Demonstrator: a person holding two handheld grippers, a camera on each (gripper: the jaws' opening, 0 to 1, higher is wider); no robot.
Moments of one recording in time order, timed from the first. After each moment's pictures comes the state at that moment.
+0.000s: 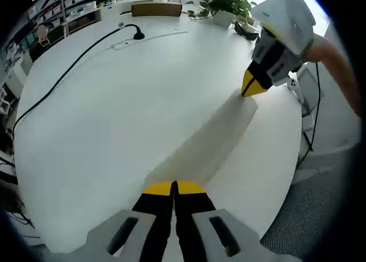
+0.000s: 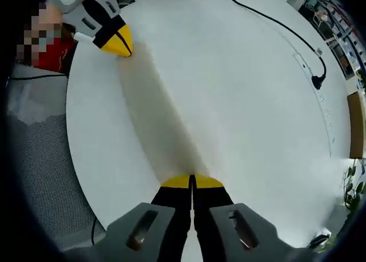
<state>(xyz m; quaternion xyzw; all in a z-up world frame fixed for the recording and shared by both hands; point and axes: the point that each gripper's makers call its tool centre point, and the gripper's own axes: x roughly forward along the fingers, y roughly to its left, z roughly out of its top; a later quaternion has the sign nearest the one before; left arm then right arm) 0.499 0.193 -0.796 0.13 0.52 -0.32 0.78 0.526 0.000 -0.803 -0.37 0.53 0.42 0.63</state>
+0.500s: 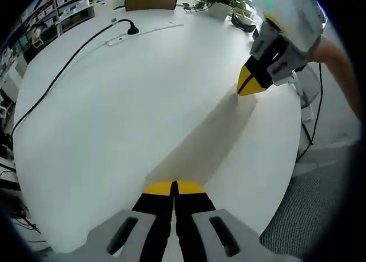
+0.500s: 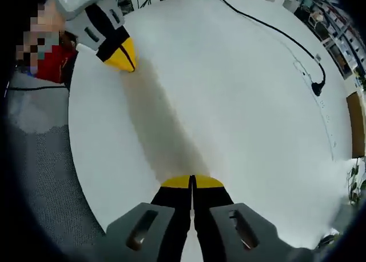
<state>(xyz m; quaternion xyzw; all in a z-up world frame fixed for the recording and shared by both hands) 0.497 0.192 -0.798 0.15 0.53 -0.33 0.77 0.506 0.065 -0.795 -0.27 0.51 0.47 0.67</state>
